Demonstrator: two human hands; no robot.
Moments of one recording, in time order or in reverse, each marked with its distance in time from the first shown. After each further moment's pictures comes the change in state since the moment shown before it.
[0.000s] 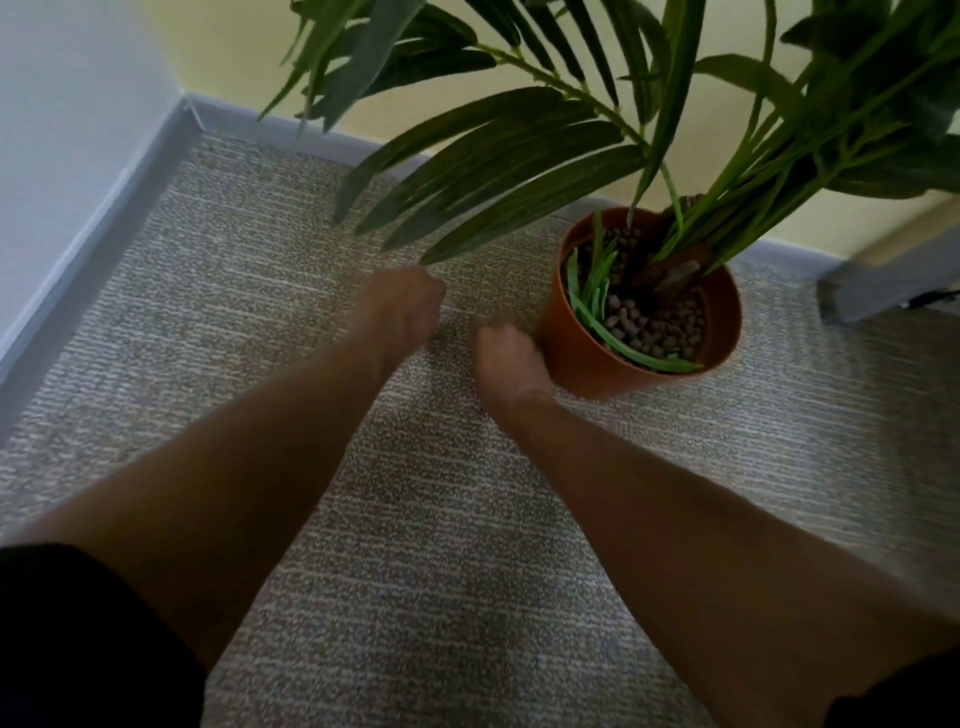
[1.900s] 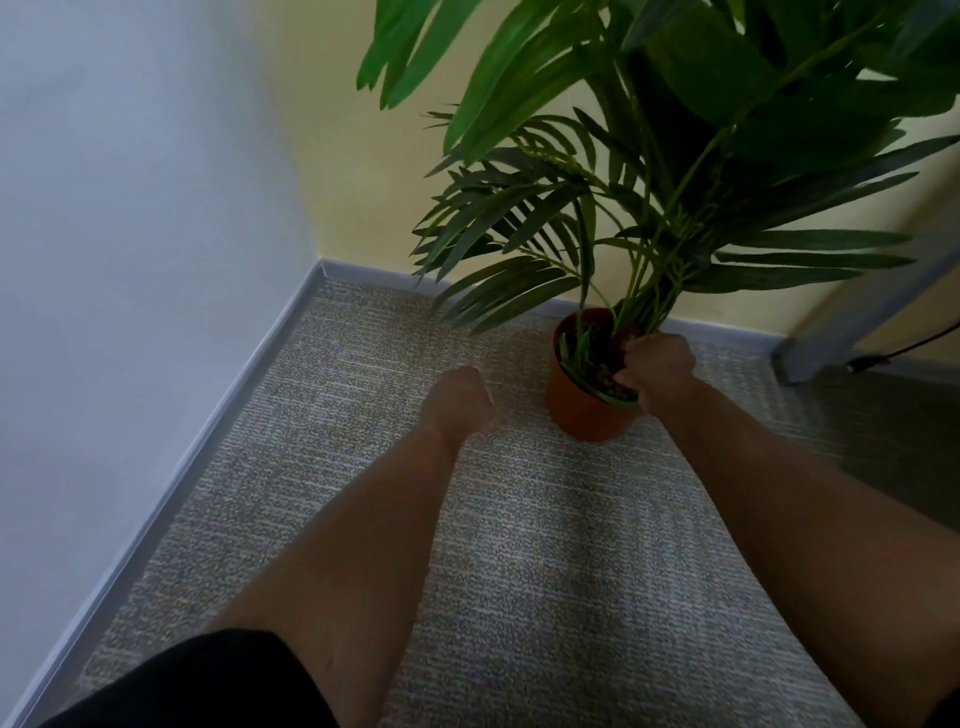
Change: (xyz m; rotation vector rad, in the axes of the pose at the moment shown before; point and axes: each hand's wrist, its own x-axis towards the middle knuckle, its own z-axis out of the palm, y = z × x) left_hand -0.131 0.036 -0.127 -0.867 -0.165 -0.335; right_hand -0.053 0.090 -0.162 0.987 0.207 0.556
